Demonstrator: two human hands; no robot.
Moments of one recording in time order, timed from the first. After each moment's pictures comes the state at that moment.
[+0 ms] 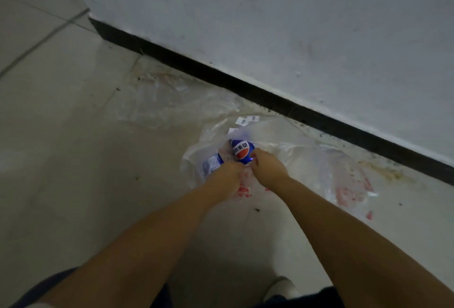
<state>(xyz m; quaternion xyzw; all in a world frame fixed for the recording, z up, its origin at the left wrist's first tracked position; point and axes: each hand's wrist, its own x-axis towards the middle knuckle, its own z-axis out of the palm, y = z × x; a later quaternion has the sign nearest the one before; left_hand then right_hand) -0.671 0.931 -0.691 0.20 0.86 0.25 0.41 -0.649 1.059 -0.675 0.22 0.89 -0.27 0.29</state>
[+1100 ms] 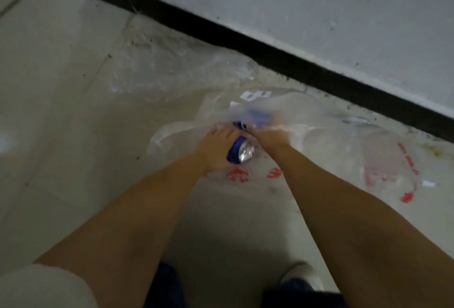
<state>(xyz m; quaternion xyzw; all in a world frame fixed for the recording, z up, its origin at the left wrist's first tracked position) -0.720 0.889 -0.797 0.39 0.87 0.16 0.26 -0.692 1.052 -0.804 0.37 0.80 -0.43 0.21</state>
